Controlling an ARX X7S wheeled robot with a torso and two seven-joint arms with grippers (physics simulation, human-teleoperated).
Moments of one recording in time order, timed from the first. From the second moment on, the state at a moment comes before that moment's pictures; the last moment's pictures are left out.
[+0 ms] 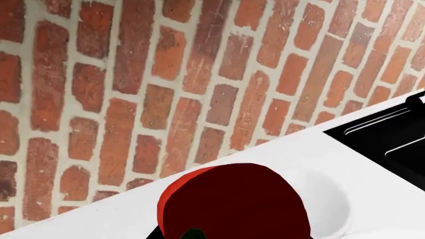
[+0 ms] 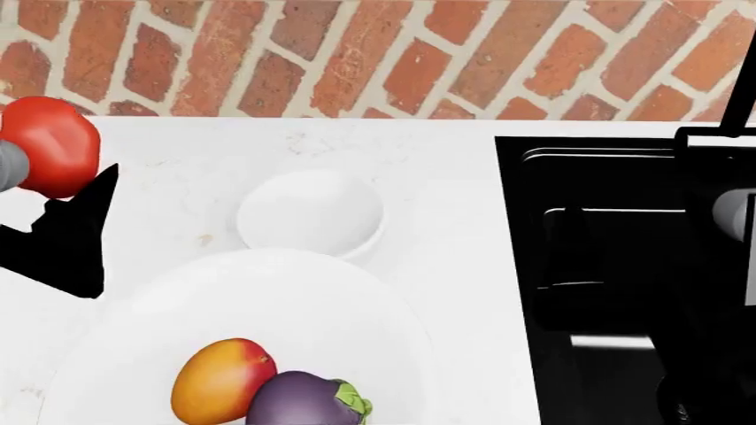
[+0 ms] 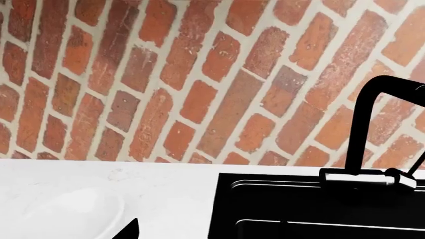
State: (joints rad) left arm -1.09 -0.91 0.63 0.47 -1.35 -0.82 -0.62; right arm 0.52 0.80 -0.09 -0.41 1.09 0.65 0.36
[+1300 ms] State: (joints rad) left arm -1.48 -0.52 0.86 -0.26 -1.16 -0.97 -0.09; right arm 0.55 0.80 -0.11 -0.38 1.14 0.72 0.40
